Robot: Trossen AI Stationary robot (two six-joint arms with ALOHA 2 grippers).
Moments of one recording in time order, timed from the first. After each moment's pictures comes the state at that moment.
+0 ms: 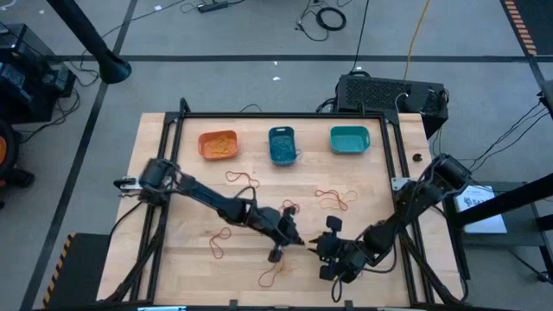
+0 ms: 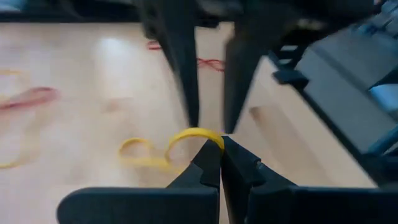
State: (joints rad) left arm -0.28 1.99 1.12 0.46 0.11 -0.09; right arm 0.72 1.68 0.93 -0.18 0.65 0.69
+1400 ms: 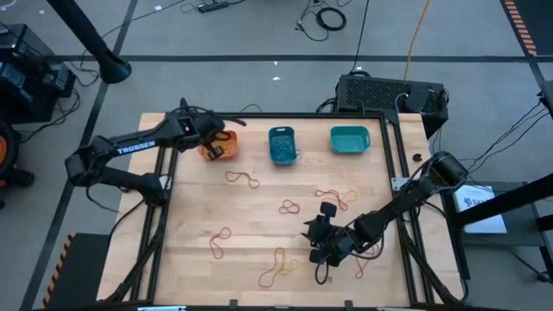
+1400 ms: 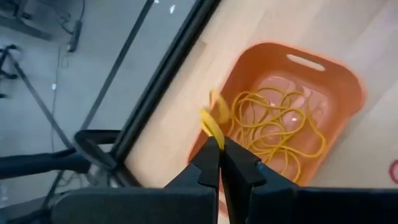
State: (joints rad) left arm 0.54 1.23 0.89 -0.75 -0.45 0.11; right arm 0.58 1.68 0.93 -0.20 0.65 0.59
